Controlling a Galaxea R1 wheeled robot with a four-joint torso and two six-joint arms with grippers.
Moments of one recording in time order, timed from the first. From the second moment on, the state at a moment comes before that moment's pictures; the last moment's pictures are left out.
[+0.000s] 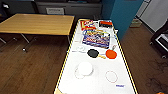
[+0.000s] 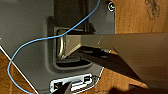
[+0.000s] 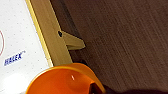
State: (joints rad) left arm 1.43 2.85 -2.27 0.14 -0.24 -0.08; right arm -0.59 1.65 -1.40 0.07 -0.42 0.49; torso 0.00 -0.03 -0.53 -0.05
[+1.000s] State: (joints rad) left arm 1.20 2.41 -1.63 0.15 -0.22 -0.08; right arm -1.08 1.64 -1.32 0.09 0.01 0.35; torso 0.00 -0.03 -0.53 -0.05
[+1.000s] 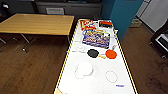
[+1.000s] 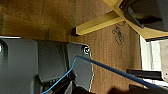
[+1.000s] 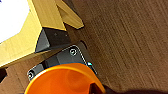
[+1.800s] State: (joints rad) left arm 1.01 2.20 -1.42 0.15 -0.16 -0.11; right arm -1.27 1.91 -1.45 0.09 0.28 0.33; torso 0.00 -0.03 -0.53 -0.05
